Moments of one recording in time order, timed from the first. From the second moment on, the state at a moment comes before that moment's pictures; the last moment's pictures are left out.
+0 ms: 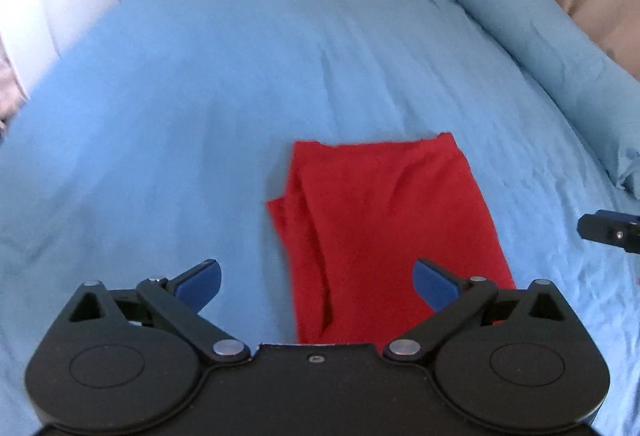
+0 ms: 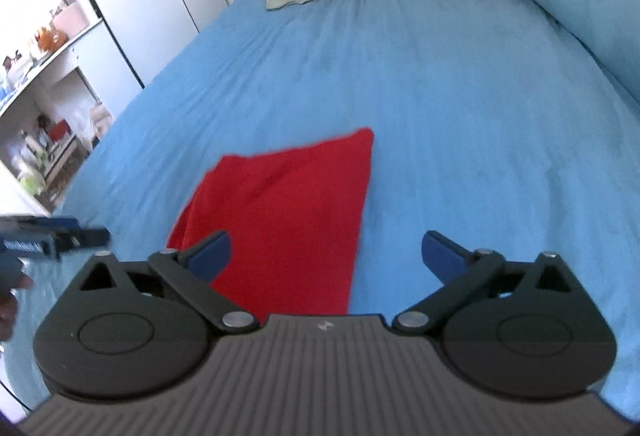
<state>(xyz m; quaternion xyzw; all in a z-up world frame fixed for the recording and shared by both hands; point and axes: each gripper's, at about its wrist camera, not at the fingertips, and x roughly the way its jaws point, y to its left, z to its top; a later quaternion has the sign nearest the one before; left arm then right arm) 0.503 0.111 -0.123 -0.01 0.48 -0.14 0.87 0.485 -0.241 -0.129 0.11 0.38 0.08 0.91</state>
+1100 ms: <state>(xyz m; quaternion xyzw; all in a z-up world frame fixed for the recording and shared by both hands) 0.544 0.084 -0.190 -0.09 0.53 -0.14 0.83 0.566 -0.219 -0.222 0.19 0.47 0.09 0.86</state>
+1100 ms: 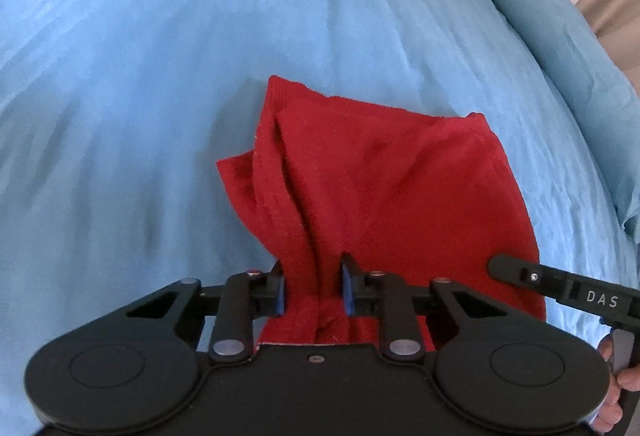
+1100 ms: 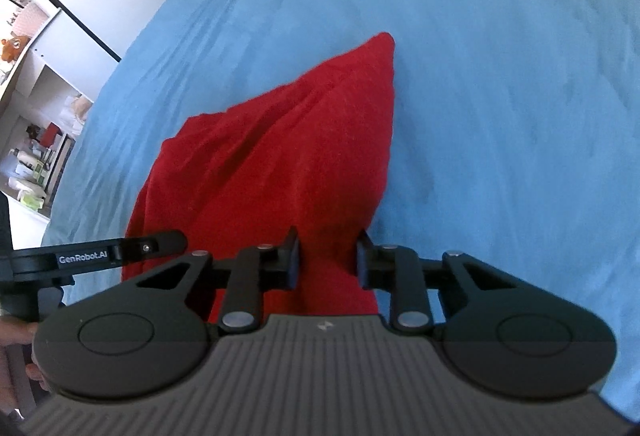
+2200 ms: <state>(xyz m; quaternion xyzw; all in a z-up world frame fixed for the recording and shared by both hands) 0.386 -0.016 -0.169 -0.05 0.51 -0.14 0.85 0.397 -0.328 -0.199 0.22 0.48 0.08 0.85</state>
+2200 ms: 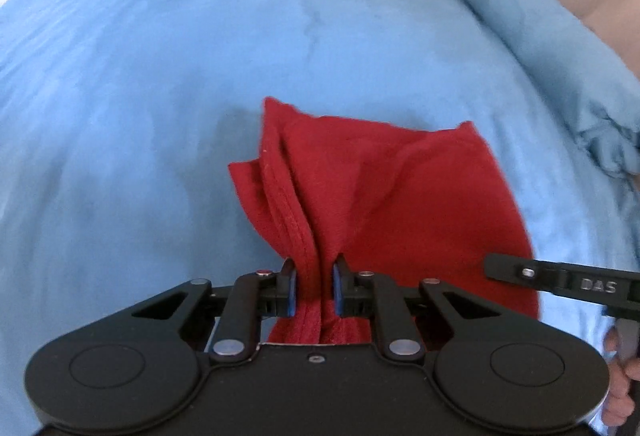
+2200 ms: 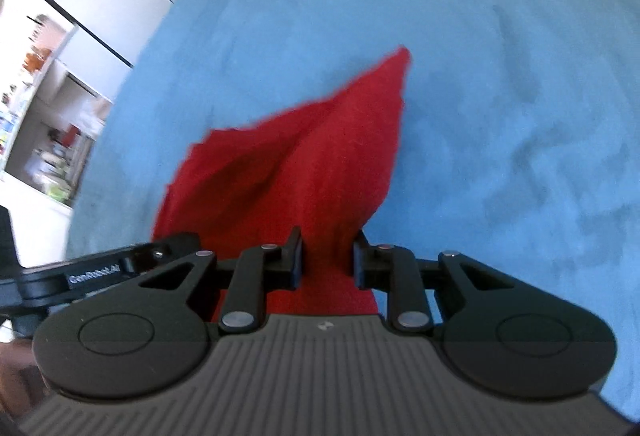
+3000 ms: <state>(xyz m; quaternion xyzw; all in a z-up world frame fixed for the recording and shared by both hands) 0.365 0.008 -0.209 0.02 0.46 -0.10 0.88 0.376 -0.334 -0.228 0.12 0.47 0.04 0.88</state>
